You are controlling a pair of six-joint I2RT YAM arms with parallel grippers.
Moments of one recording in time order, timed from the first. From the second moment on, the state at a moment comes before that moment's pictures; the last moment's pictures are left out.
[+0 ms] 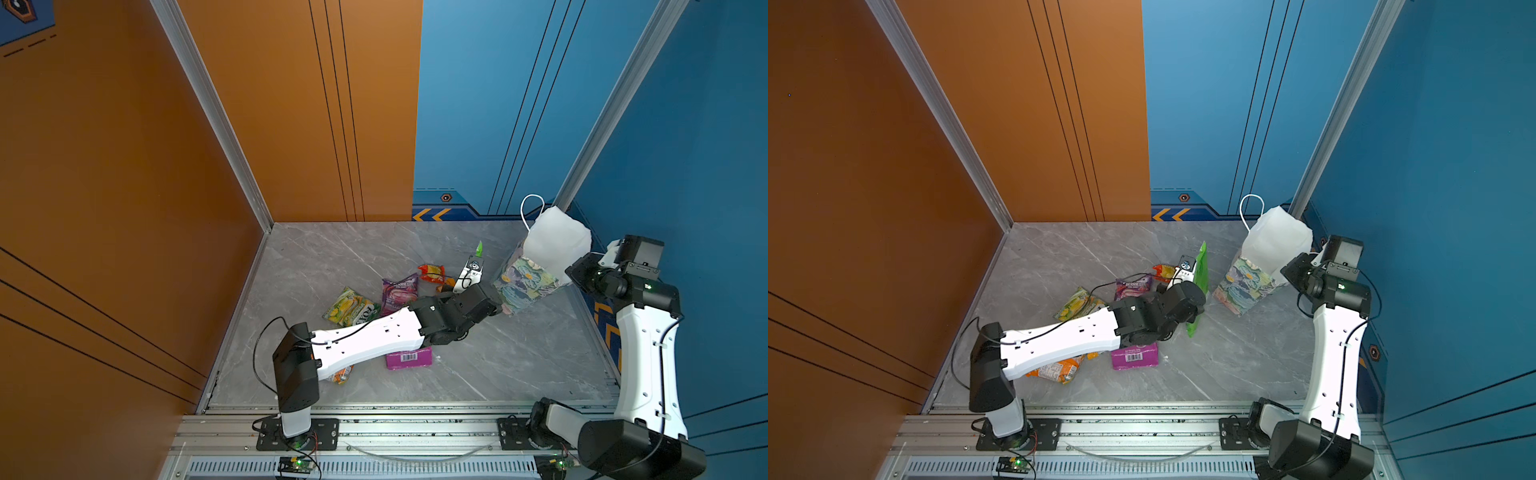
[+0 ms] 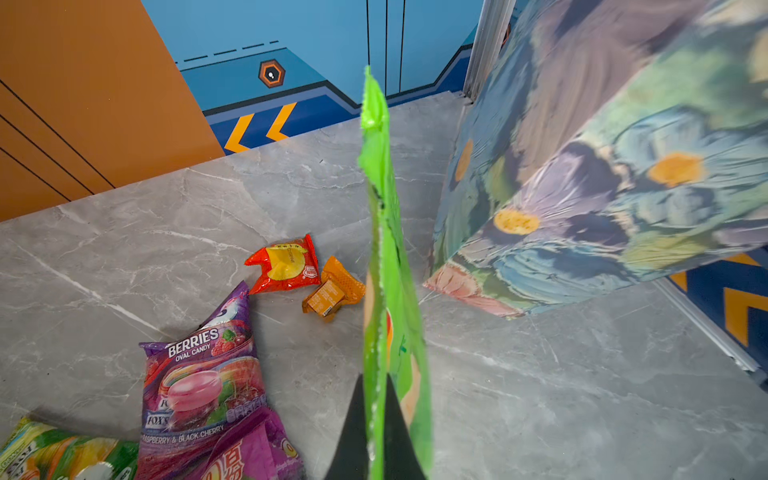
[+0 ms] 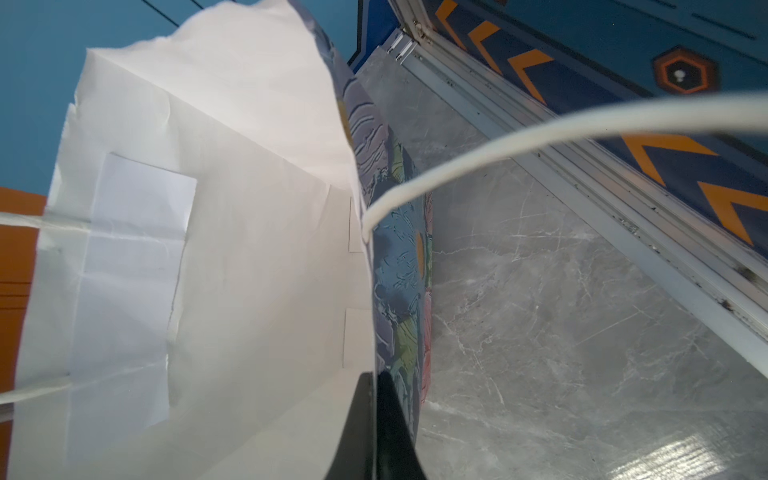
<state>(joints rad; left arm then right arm) -1.20 1.77 1.64 -0.50 -0.66 -0.48 -0.36 1.16 1.32 -0.93 -0.24 0.51</state>
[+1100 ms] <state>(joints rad) -1.34 1.42 1.93 -0.70 -0.59 -0.19 0.05 1.26 1.34 -1.00 -0.11 0.42</state>
